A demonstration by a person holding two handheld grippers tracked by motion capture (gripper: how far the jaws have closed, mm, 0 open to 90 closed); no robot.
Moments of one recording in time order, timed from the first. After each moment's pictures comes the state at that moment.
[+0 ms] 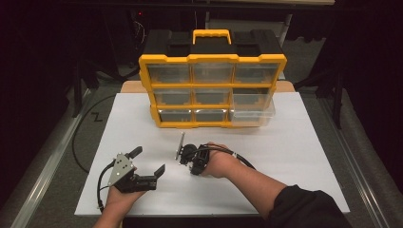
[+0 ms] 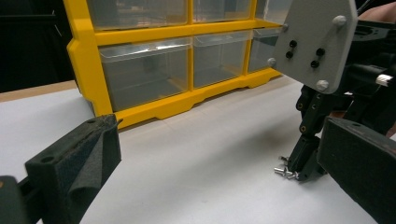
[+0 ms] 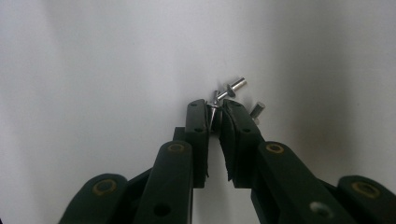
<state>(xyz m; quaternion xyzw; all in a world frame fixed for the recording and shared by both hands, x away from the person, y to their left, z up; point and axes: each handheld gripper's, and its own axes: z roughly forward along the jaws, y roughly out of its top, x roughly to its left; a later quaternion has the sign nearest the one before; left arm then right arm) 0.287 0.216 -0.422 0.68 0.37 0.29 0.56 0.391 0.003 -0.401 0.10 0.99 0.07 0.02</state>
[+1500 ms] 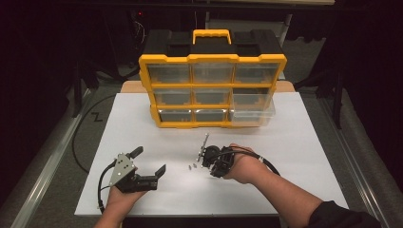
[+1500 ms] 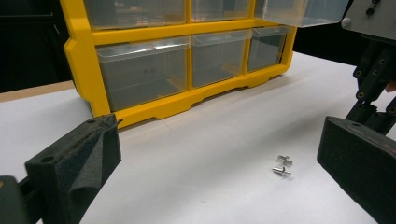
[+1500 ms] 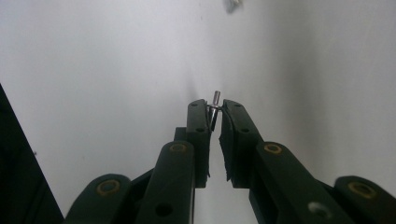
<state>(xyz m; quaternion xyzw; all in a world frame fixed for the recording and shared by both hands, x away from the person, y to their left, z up) 0.288 0.214 -0.422 0.68 0.37 0.29 0.56 0.372 -0.063 -0.376 0.12 0.99 0.06 0.05</state>
